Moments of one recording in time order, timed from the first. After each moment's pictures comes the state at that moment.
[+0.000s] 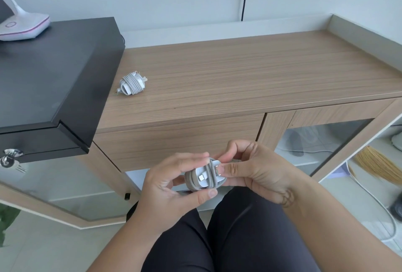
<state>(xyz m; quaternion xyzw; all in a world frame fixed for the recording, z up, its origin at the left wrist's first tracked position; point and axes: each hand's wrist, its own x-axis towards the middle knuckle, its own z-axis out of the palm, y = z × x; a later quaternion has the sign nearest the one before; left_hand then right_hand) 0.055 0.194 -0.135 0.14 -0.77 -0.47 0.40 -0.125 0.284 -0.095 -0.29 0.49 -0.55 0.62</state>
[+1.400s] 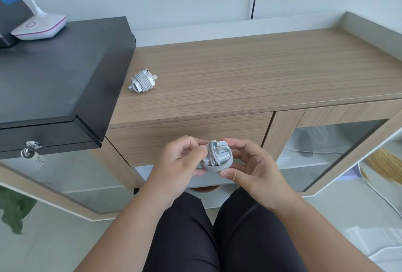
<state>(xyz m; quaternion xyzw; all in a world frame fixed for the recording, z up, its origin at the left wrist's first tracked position) 0.037 0.187 -0.103 0.37 -0.65 -0.61 0.26 -0.117 0.281 -0.153 -0.45 0.48 -0.63 0.41</state>
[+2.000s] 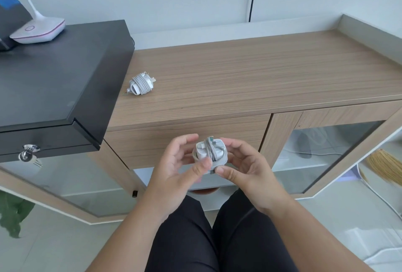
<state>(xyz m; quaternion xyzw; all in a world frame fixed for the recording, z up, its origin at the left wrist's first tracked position) 0.051 0.192 -0.120 0.32 -0.66 -0.62 0.27 -0.111 0.277 -0.152 -0.41 0.46 -0.65 0.44</state>
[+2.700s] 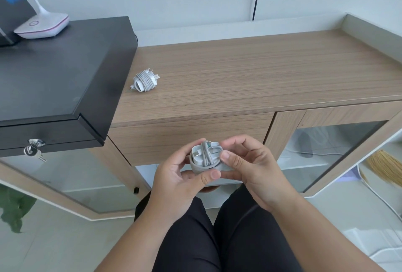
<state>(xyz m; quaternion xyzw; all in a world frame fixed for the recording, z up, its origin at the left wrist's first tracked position) 0.053 0.202 -0.133 0.27 -0.64 -0.62 0.36 -0.102 0.279 -0.125 -0.37 0.47 -0.65 0.47</state>
